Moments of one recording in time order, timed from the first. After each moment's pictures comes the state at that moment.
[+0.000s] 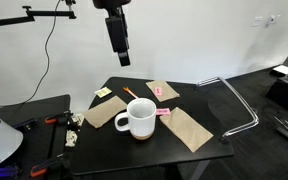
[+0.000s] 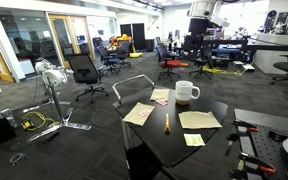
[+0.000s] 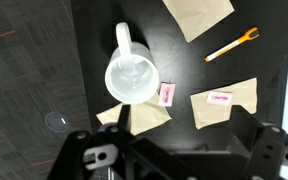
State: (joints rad) arm -0.10 -0.40 -0.12 -2.45 0.00 2.22 0.04
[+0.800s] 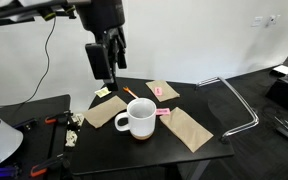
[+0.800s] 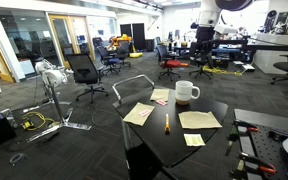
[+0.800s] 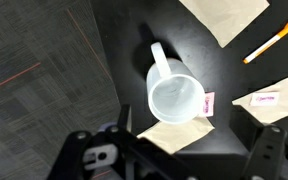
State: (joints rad) arm -0.19 -0.40 -0.14 -2.52 -0.04 2.25 0.14
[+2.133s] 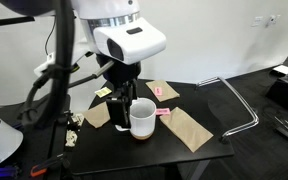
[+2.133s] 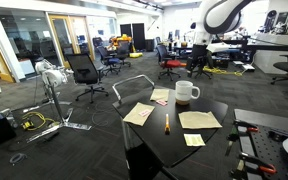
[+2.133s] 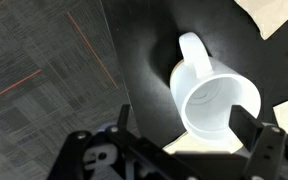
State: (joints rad) arm -0.20 -0.19 -0.22 -2.52 -0.01 2.44 0.06
